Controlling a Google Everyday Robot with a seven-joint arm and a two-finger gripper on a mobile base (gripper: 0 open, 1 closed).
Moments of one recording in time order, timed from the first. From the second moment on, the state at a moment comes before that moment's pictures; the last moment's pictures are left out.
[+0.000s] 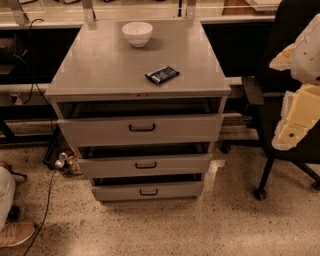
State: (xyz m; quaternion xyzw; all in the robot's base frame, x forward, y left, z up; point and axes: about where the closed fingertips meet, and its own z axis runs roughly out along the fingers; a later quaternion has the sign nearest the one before) arm 0.438 -0.217 0.977 -0.60 0.78 -0.03 0.16
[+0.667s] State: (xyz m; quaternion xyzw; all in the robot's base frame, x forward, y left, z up) arm 0.435 -0.209 0.940 -0.62 0.77 -0.01 0.15
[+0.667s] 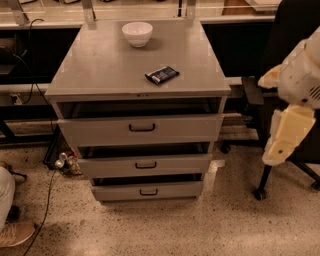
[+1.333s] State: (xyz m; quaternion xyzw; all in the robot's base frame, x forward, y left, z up) arm 0.446 -0.172 0.834 -0.65 0.74 0.06 0.17
